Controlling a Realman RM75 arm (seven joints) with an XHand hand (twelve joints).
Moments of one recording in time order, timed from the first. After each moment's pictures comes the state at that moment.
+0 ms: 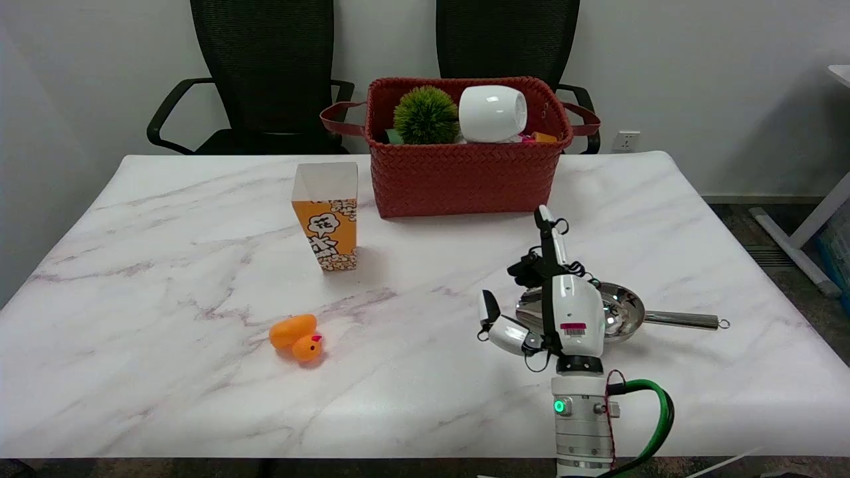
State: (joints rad) arm -0.14 -1.32 -2.47 1.28 1.15 1.61 -0.14
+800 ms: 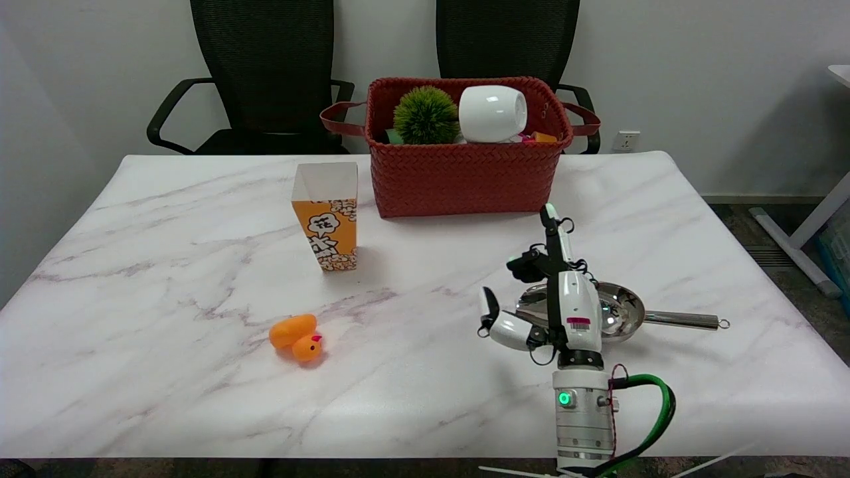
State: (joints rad) arm -0.14 -1.32 -2.43 1.29 1.17 1.57 -0.01
